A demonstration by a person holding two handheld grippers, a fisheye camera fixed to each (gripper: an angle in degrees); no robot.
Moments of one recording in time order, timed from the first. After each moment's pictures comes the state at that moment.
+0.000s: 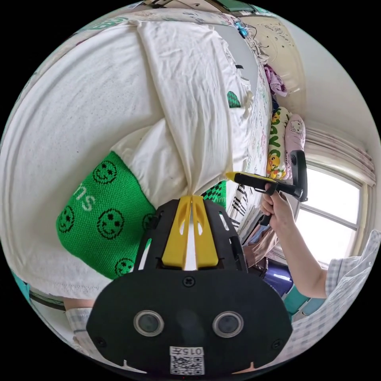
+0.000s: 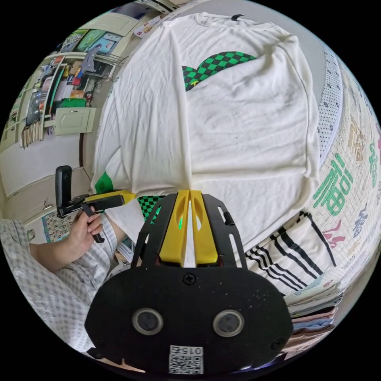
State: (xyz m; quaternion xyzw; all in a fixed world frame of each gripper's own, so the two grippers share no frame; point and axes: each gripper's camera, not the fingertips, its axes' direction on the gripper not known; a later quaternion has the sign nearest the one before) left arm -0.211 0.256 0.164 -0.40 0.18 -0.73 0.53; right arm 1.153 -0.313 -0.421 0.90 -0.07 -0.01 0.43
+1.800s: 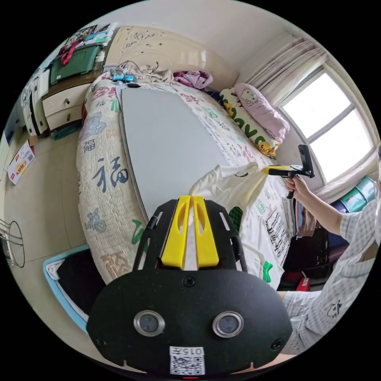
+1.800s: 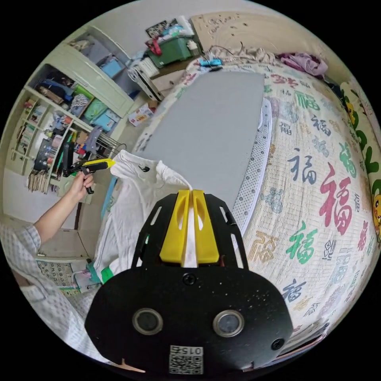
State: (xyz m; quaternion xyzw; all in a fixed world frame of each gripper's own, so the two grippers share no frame) left arm -0.520 0.156 0.275 -0.35 0.21 -0.41 0.81; right arm 1.035 -0.012 -0.227 0.99 -0.09 0.02 0.13
